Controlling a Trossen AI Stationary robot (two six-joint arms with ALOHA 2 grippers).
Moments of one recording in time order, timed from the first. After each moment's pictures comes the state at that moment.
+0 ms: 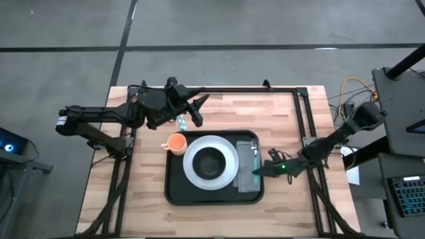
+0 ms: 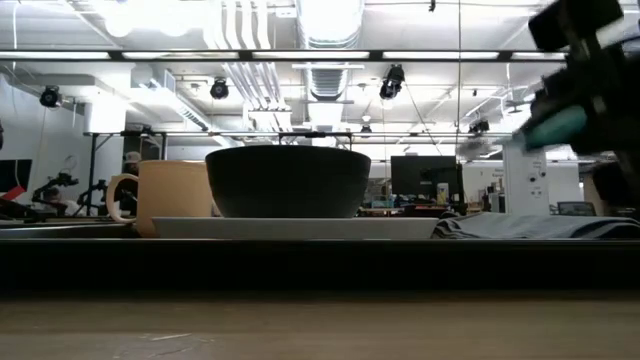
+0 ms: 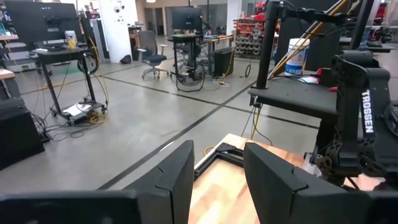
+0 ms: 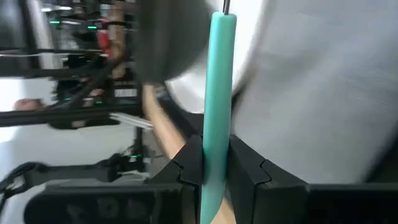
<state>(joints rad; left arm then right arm) 0.00 1.27 1.32 -0.07 -0.61 -0.04 0.57 1.21 0.23 0.51 0.42 1.76</state>
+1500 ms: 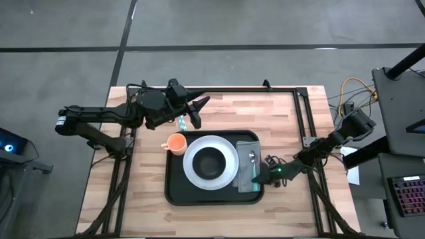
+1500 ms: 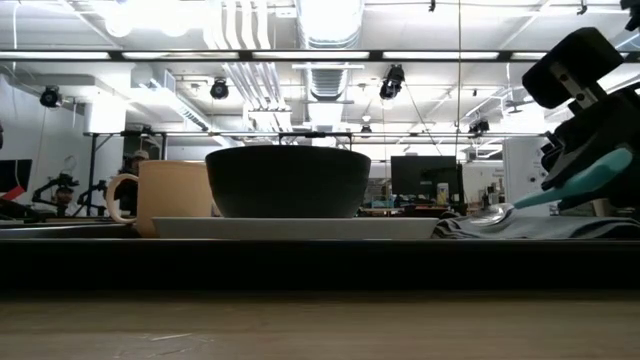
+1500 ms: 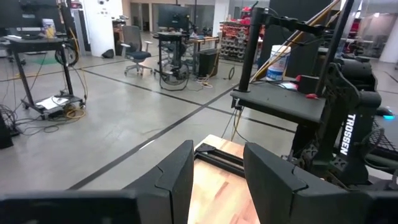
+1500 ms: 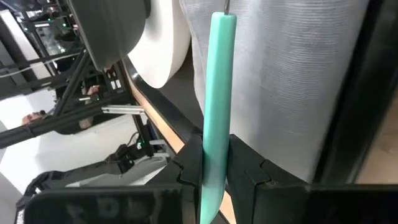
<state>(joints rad) -0.01 1.27 1.32 -0.08 -0.55 -0.12 0.55 1.55 0.18 0.82 0.27 2.01</state>
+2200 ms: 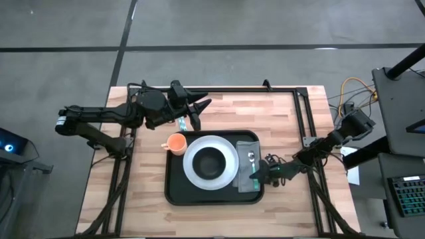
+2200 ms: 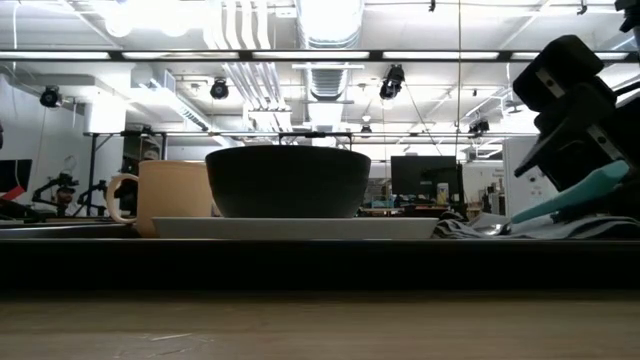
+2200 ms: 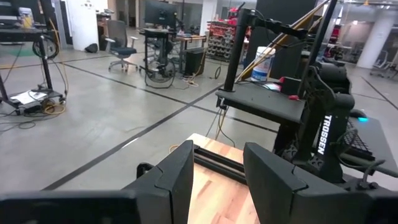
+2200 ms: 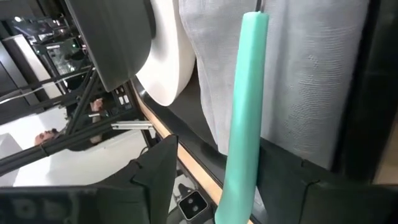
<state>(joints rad) -0.01 1.27 1.32 -0.08 -0.49 -0.16 0.55 1.51 0.19 0.81 0.32 2.06</state>
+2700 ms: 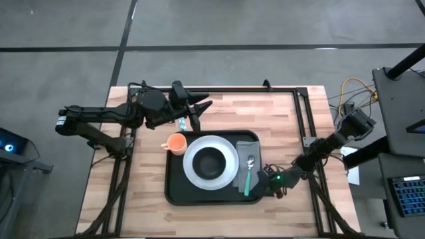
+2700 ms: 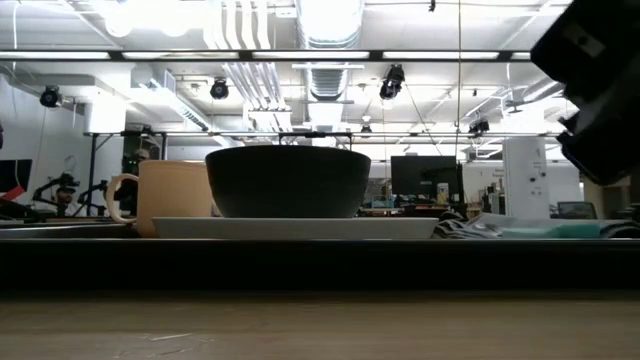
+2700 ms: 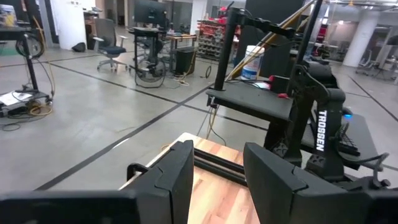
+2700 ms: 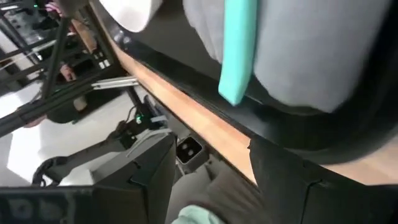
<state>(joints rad) -0.01 1.27 1.32 -0.07 -0.45 -0.16 0.66 1.48 0.31 0.69 0.21 2.19</state>
